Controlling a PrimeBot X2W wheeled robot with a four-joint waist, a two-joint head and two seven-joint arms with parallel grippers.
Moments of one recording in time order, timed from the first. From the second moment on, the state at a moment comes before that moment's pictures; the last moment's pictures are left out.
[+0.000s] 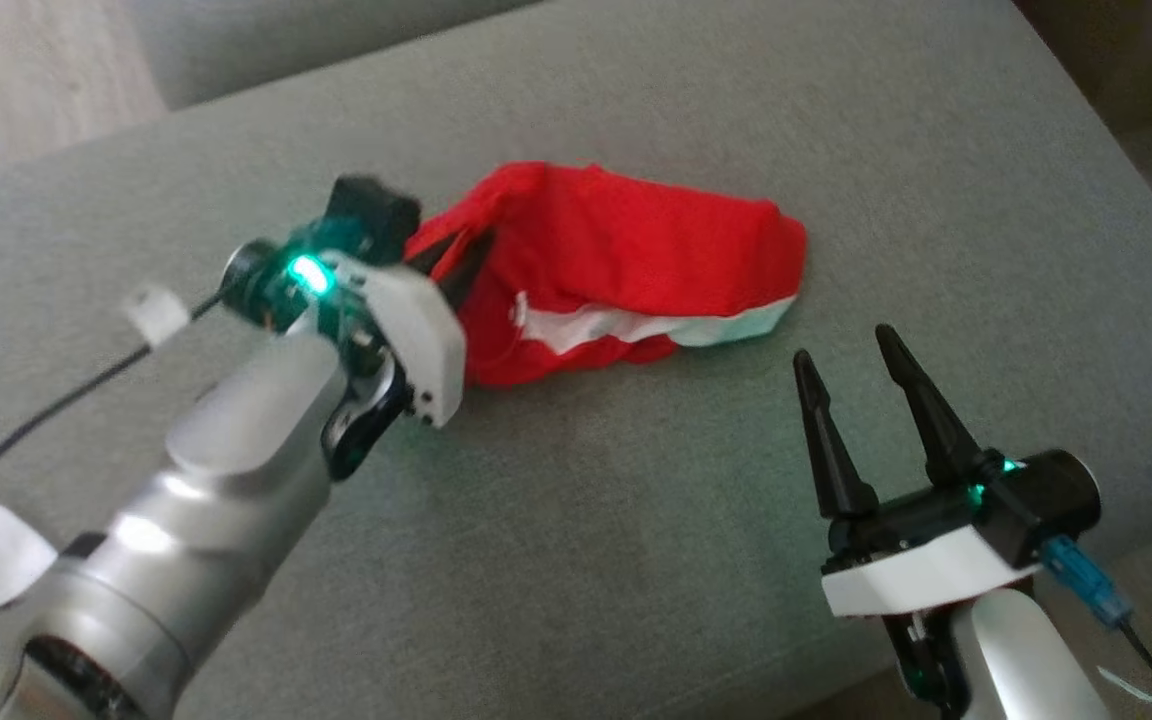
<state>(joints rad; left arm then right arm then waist) -0.94 0.25 -1.03 0.72 -0.84 -0.13 0.14 -0.07 -0.05 0.21 0.10 0.11 0.13 -0.25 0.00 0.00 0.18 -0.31</state>
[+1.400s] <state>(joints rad) 0.29 0.09 -0.32 -0.04 -0.18 0.18 -0.25 0.26 -0.04 0.09 0.15 0.12 0.13 -0.25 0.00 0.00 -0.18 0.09</state>
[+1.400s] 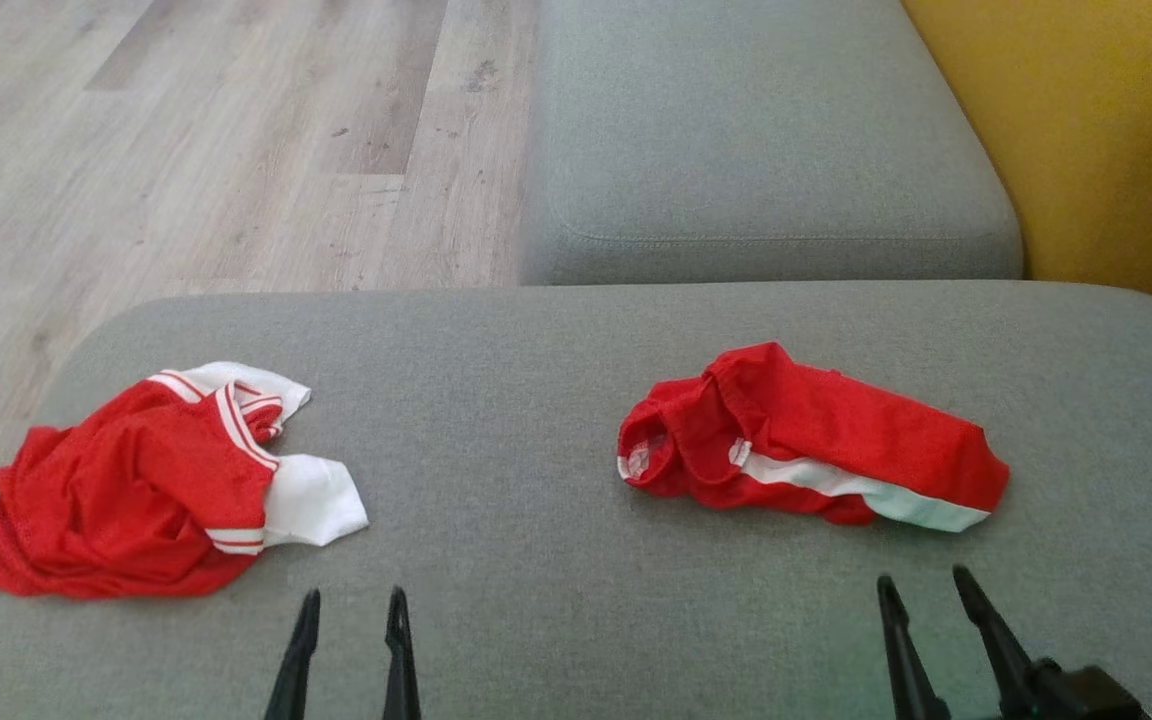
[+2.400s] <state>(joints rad) 0.31 0.07 -0.29 0.08 -0.12 0.10 -0.25 0.28 -0.04 0.08 0.15 0.13 0.13 -0.25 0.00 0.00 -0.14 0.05</state>
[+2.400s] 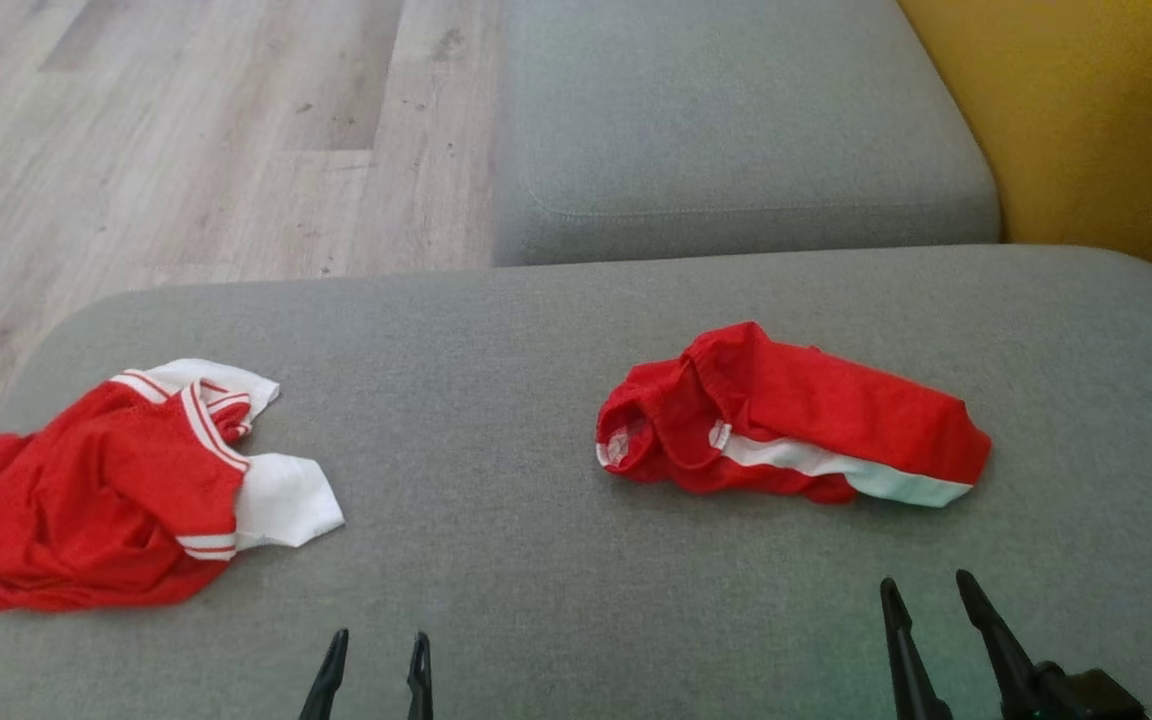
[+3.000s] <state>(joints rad) -0.19 0.06 -0.63 0.37 -0.31 0.03 -0.11 0.18 -0.04 0.11 0.13 0.08 0.13 -0.25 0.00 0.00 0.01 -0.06</state>
